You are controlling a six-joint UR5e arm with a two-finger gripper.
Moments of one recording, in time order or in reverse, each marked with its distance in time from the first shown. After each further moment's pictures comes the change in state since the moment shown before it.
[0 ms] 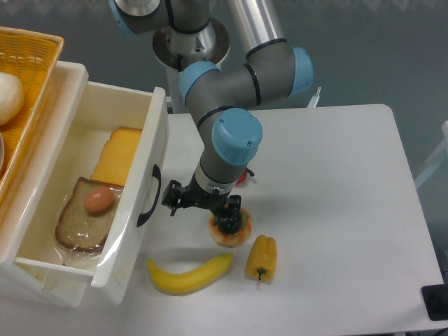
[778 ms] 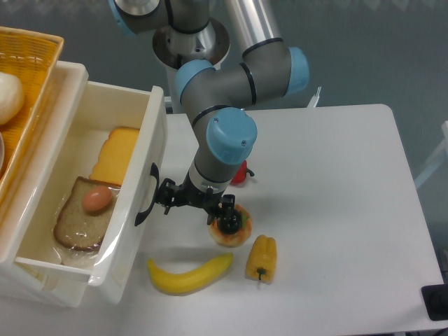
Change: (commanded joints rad) arm -0.009 0.011 -0.002 -0.024 -0.023 -0.002
